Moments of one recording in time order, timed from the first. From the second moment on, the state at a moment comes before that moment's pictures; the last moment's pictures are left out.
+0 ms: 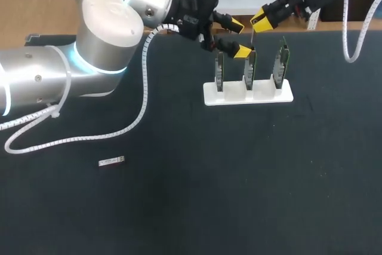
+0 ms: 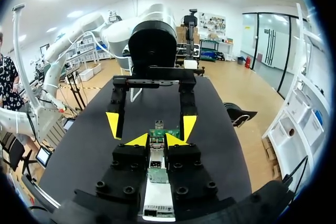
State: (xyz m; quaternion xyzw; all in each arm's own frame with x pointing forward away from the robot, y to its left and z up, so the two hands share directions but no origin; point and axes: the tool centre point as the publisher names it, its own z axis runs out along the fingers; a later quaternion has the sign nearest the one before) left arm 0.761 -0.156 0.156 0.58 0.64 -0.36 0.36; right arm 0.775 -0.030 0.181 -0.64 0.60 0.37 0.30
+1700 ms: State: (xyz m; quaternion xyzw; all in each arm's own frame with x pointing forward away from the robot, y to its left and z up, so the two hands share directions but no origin) left arm 0.761 -0.156 0.156 0.58 0.64 -0.36 0.36; right arm 0.770 -0.028 0.173 -0.64 0.61 0.35 0.30
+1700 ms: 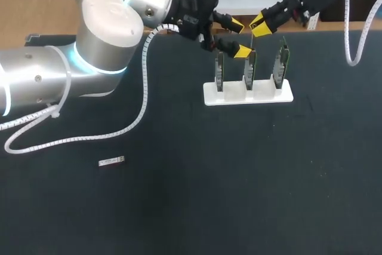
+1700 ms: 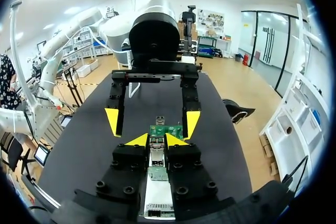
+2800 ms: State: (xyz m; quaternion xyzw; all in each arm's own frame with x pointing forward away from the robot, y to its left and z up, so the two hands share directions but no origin) left arm 0.761 -0.156 0.156 0.58 0.64 -0.36 0.36; right arm 0.772 -0.028 0.170 -0.63 0.62 0.35 0.30
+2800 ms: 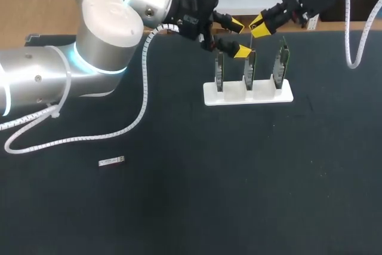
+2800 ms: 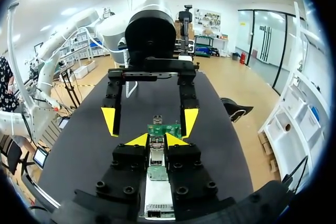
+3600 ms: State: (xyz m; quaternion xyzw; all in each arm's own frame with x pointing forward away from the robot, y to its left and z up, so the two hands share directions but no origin) left arm 0.761 -0.156 0.156 0.58 0.64 -0.36 0.36; right arm 0.772 -0.029 0.170 -0.63 0.62 0.35 0.31
